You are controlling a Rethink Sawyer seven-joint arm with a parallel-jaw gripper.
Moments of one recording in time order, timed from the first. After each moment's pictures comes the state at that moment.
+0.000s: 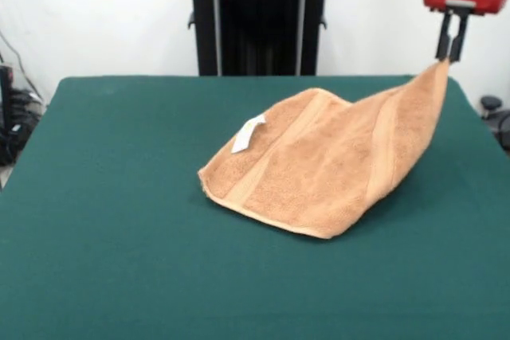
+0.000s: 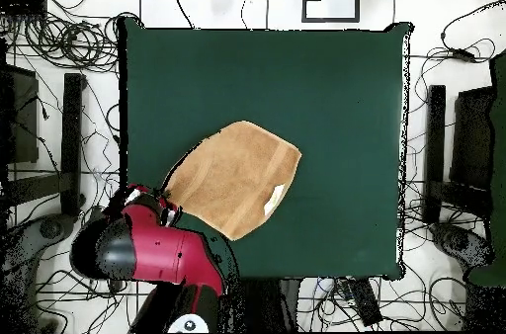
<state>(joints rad) 0.37 -0.79 -0.20 1.98 0.36 0.23 2.17</state>
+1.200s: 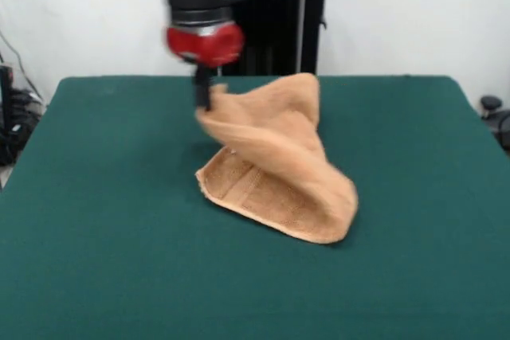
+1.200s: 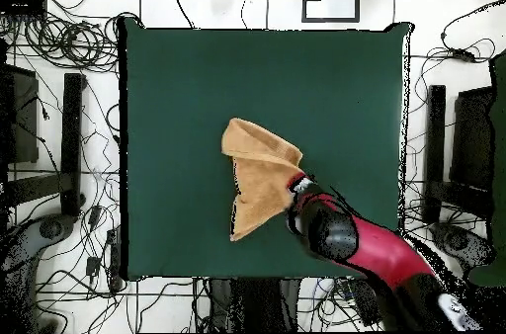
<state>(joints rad) -0.69 -0.73 0.22 2.06 -0.17 0.11 2.17</state>
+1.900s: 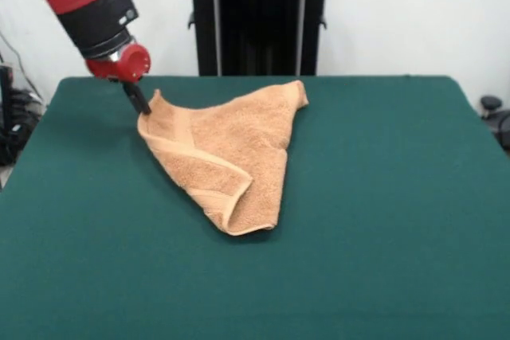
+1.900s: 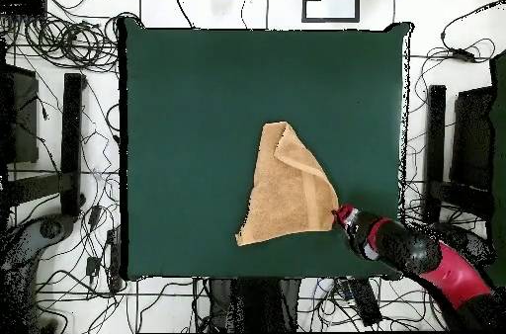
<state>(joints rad) -1.20 -0.47 0.50 1.91 -0.45 0.51 1.93</state>
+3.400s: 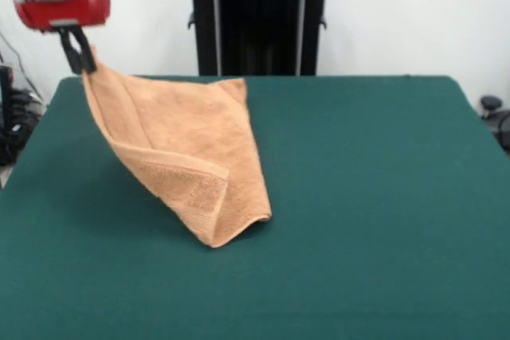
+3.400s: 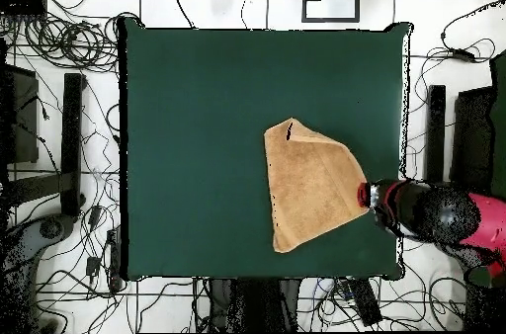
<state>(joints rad) -1.08 -0.79 0.65 1.80 -0.54 0.81 1.59</state>
